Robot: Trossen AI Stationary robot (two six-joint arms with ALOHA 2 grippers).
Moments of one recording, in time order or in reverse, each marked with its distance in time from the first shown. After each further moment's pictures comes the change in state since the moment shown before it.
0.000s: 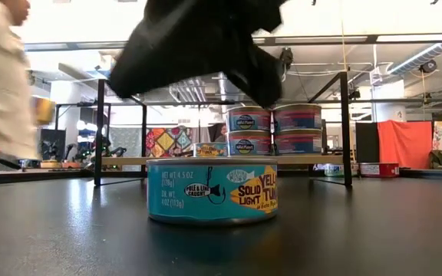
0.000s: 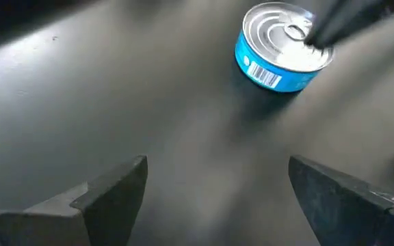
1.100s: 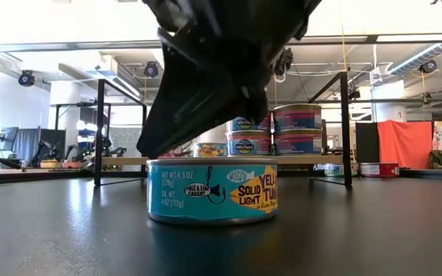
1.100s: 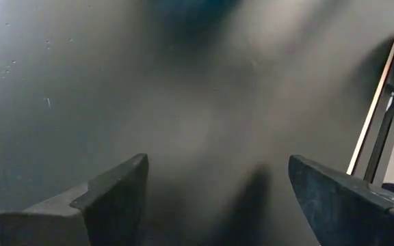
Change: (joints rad) left arm -0.033 0.100 -0.002 0.290 0.182 0.162; right arm -0.062 0.042 0.013 -0.119 -0.047 -0.231
